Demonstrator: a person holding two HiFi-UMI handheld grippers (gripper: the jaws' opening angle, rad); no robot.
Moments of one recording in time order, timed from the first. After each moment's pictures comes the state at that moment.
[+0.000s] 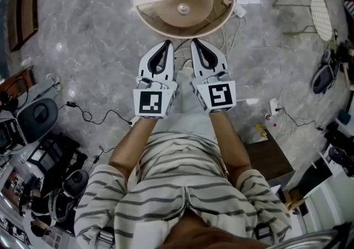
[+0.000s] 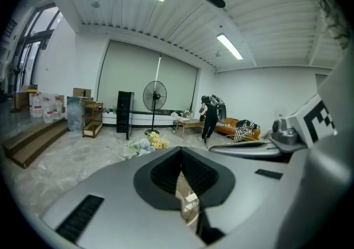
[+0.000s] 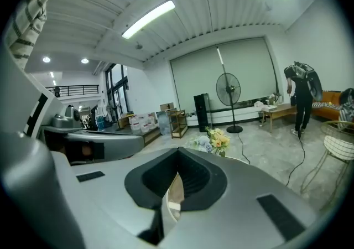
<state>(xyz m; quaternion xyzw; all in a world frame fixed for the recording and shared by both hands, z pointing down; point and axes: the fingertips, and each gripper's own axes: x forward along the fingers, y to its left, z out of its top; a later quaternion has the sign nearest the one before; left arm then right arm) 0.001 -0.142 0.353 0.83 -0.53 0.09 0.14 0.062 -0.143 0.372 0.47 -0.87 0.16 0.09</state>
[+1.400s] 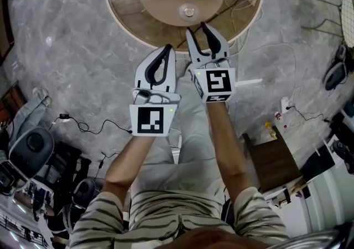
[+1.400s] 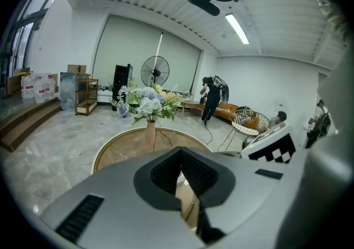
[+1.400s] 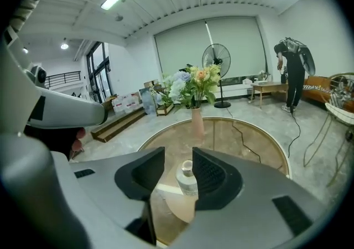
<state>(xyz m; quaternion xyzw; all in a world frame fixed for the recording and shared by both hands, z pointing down) -0.018 -0.229 0.597 0.83 -0.50 0.14 0.21 0.042 -0.260 0.675 0.51 -0.82 0.22 0.16</state>
